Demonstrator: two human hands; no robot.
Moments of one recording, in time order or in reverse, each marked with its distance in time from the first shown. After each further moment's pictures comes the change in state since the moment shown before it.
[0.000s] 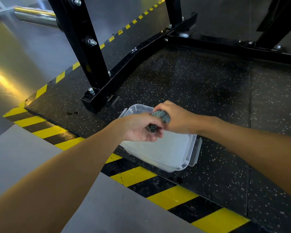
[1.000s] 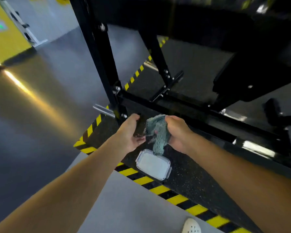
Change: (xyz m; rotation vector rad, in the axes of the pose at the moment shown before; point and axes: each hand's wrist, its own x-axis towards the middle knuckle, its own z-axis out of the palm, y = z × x) left_hand -0.487 0.404 0.118 -0.631 0.566 -0.017; right_hand -0.167 -0.483 -0.367 1.059 0.396 0.656
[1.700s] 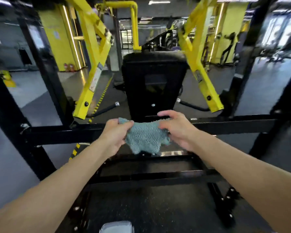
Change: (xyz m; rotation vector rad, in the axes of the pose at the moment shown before) left_hand -0.311 0.091 0.178 0.572 -0.585 0.653; right_hand -0.326 -0.203 -0.194 -0.003 0.317 -0.531
